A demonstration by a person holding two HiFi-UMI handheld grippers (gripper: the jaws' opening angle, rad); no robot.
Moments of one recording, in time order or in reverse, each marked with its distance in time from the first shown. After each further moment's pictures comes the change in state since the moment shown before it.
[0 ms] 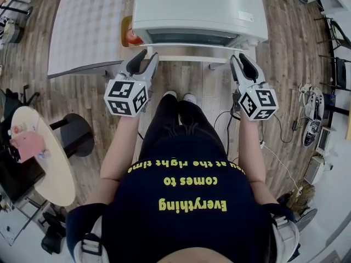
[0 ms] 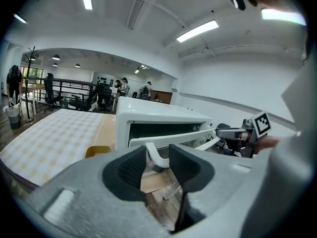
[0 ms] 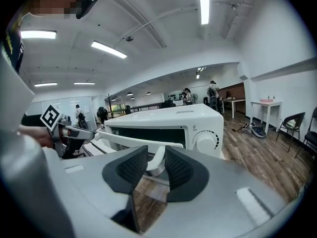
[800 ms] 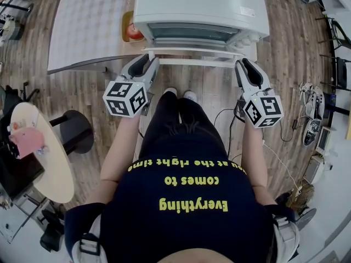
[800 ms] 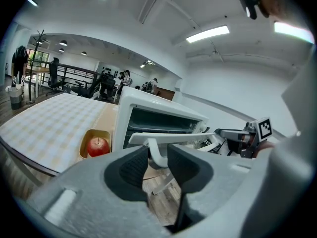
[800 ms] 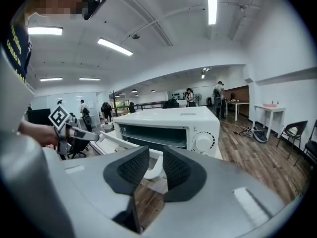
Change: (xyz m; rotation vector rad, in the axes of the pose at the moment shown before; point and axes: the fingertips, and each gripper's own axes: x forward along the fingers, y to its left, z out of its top) left arm -0.015 -0.007 -0.030 -0.130 0.038 -0.028; right arm -0.031 0.014 -0.001 -0.059 0.025 0.030
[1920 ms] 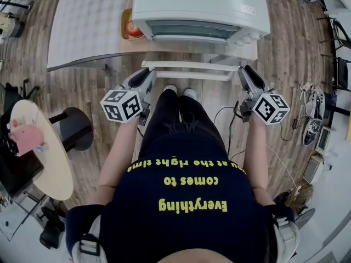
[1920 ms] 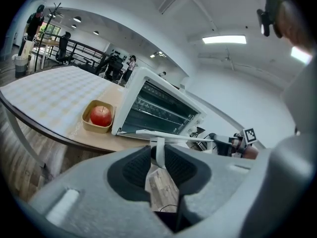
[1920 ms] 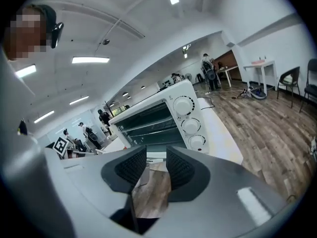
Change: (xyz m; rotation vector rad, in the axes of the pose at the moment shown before) left arm -0.016 0.001 -0.064 -0.204 0.097 -0.053; right arm -0.013 -0.031 -0.057 0.352 0.104 0.066
